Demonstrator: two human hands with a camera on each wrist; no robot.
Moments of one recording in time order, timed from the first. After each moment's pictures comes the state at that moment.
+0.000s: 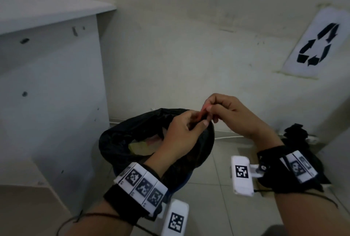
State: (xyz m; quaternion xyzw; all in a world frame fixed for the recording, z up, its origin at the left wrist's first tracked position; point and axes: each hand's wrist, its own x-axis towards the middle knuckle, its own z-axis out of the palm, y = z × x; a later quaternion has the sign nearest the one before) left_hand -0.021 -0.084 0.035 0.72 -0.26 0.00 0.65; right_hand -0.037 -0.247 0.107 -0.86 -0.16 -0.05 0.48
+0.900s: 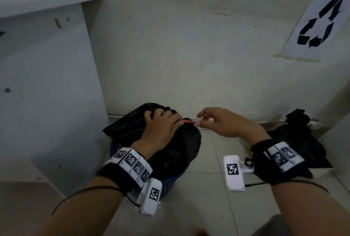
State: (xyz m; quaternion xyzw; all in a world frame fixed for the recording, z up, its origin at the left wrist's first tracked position) left_hand 0.025 -0.070 -0.030 0.93 -0.29 0.11 0.18; right_hand -0.024 -0.283 0.044 -0.98 -0.08 0.06 0.20
